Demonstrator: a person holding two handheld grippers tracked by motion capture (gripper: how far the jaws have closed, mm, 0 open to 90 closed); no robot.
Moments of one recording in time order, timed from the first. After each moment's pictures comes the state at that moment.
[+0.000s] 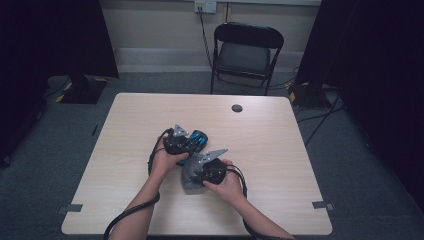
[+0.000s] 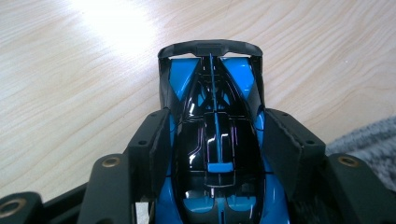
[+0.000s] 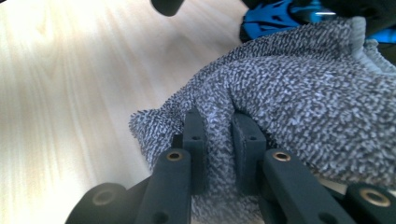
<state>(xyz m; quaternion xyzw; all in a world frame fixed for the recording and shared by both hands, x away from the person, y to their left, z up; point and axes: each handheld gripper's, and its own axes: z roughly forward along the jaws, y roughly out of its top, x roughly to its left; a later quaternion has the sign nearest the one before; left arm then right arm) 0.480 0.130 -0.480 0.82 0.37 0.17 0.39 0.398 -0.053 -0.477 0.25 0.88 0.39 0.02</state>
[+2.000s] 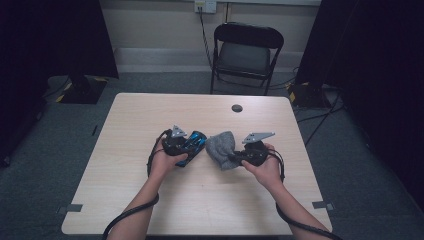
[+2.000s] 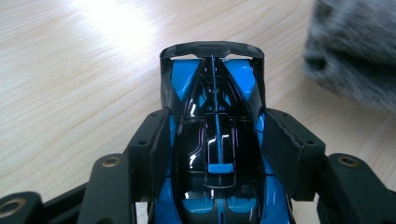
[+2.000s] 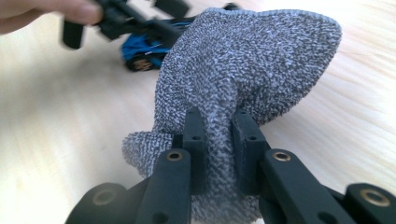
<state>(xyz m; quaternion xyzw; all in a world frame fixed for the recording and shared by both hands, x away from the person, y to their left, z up) 0.476 0.133 -0.481 0.82 0.38 0.17 0.40 0.435 -0.166 -0.436 0.33 0.84 0.42 0.09</state>
